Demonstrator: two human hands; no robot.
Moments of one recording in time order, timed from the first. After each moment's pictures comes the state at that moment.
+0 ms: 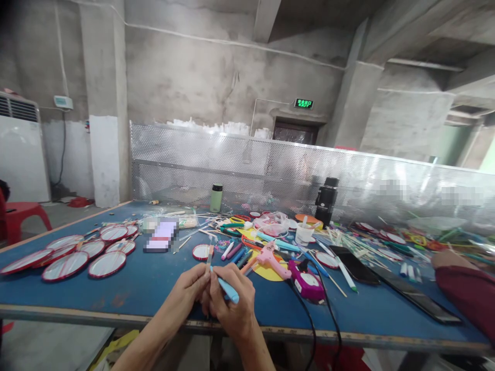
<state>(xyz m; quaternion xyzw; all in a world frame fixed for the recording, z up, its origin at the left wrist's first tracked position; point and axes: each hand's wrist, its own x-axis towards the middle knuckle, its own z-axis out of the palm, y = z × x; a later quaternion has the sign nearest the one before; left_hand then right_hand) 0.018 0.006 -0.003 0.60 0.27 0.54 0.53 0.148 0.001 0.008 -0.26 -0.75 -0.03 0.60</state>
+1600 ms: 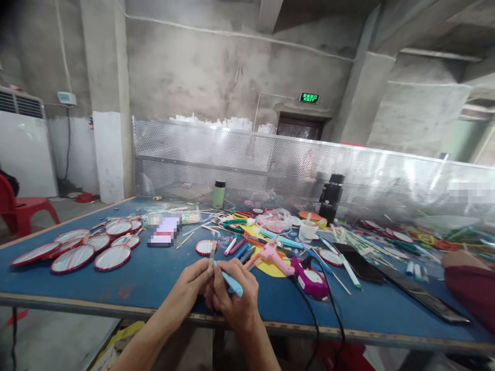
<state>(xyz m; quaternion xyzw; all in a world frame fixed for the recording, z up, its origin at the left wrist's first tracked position) 0.017 0.004 -0.002 0.61 0.27 0.54 0.51 0.149 0.001 0.008 -0.27 -0.75 -0.03 0.60</state>
